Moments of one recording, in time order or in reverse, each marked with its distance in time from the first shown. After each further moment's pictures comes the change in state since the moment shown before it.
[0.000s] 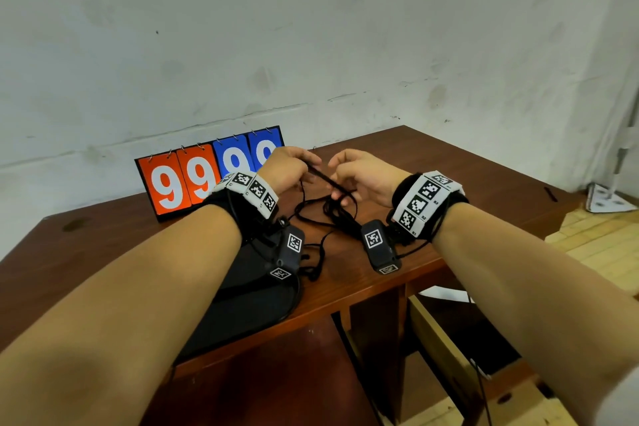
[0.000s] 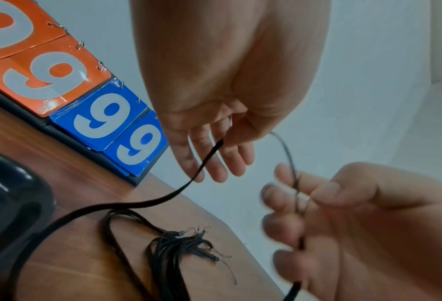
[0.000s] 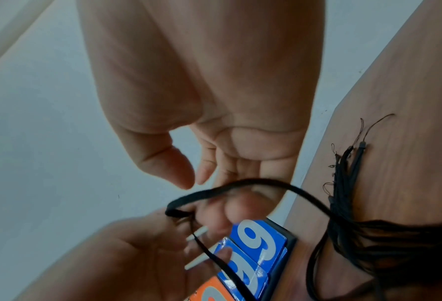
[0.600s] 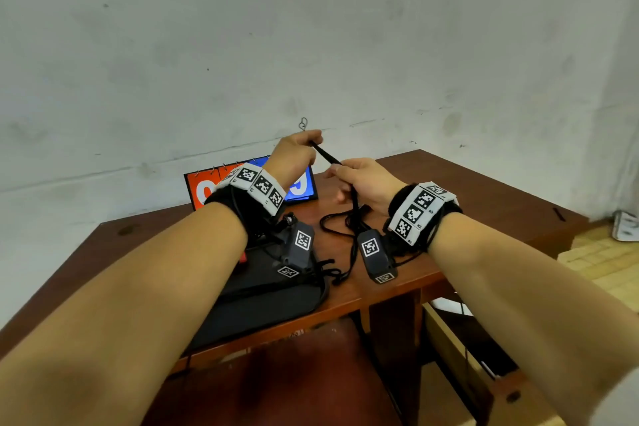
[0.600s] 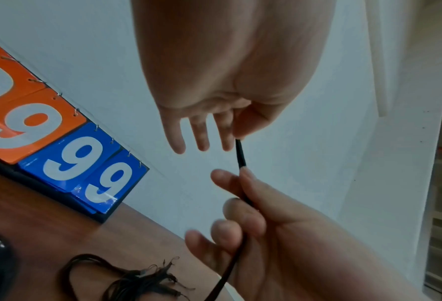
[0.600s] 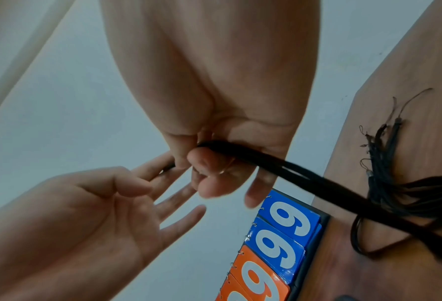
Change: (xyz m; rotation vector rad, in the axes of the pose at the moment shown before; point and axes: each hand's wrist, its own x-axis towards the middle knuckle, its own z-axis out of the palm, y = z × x) left_hand -0.061 0.055 -0.043 -0.024 0.169 0.181; right_hand -0.031 -0.037 0.049 -0.009 0.039 -0.215
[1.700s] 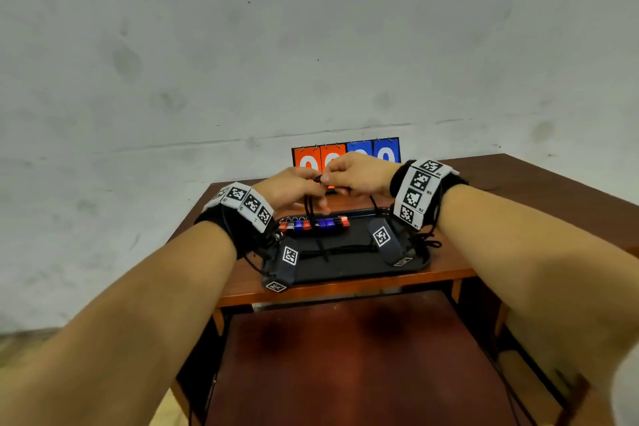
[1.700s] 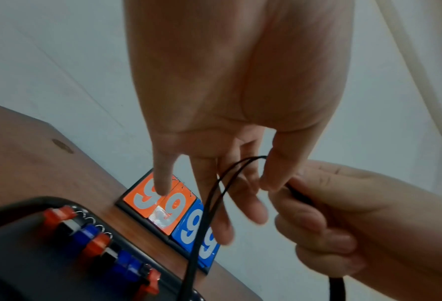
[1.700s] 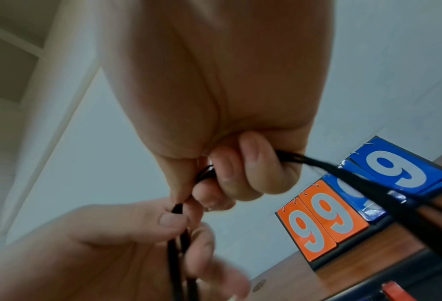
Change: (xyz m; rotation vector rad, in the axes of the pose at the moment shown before) left_hand -0.146 -0.082 -0.205 0.048 -0.249 -0.233; right_hand -0.035 -0.062 0.215 -0.668 -0.463 -0.111
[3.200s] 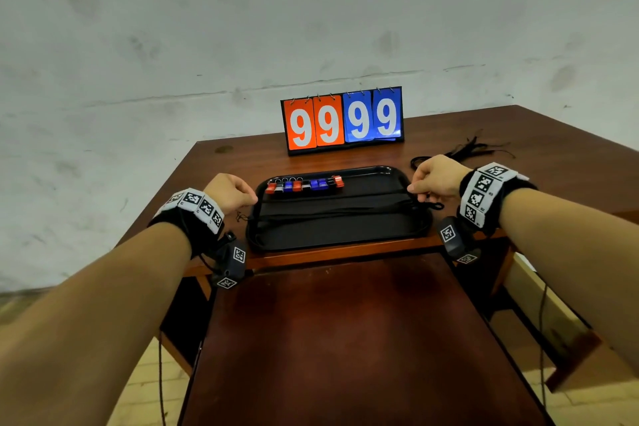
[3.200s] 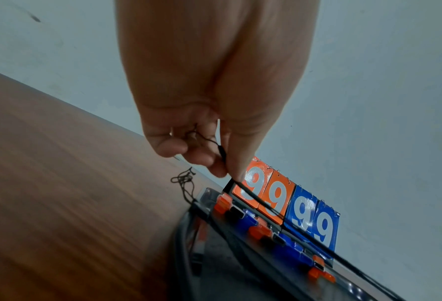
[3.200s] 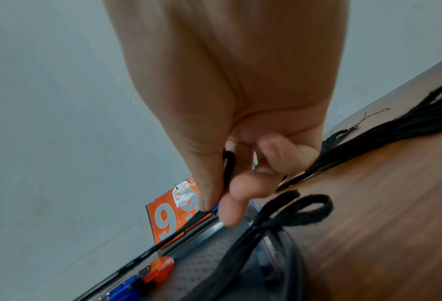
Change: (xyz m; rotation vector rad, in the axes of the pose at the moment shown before) left_hand 0.017 -0.134 -0.044 0.377 0.401 -0.240; right_hand -0.039 0.184 -0.017 0.025 0.168 0.544
